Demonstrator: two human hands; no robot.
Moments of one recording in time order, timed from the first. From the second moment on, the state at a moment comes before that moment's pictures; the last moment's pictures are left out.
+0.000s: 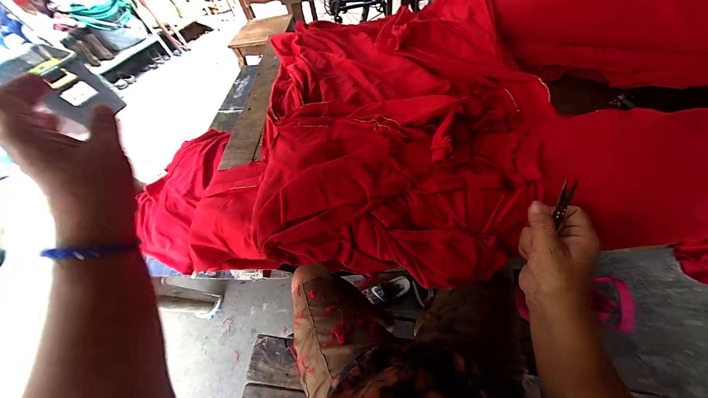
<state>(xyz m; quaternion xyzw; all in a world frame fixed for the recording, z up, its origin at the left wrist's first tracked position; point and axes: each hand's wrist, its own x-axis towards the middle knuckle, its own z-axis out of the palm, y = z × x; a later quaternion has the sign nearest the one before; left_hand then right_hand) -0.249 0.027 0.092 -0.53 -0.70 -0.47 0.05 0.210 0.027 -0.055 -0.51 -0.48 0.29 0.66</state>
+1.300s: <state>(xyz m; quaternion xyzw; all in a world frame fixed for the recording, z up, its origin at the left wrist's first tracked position) -0.139 -0.034 -0.012 -0.67 -0.44 -0.55 -0.22 0.138 0.008 -0.023 -0.26 -0.63 0.44 0.58</state>
